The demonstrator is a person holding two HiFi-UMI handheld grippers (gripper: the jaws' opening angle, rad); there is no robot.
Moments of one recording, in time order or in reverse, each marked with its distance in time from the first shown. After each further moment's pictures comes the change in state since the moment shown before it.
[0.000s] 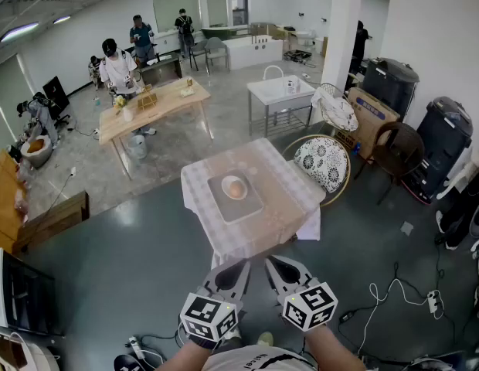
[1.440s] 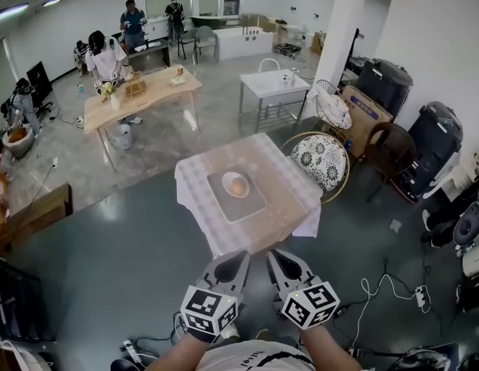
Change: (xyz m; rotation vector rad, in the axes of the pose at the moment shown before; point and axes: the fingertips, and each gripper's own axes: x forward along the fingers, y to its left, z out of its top) left arm -0.008 0.092 0.012 -0.020 -0.012 -0.061; right arm 0.075 0.031 0.007 0.046 -0.050 -0.113
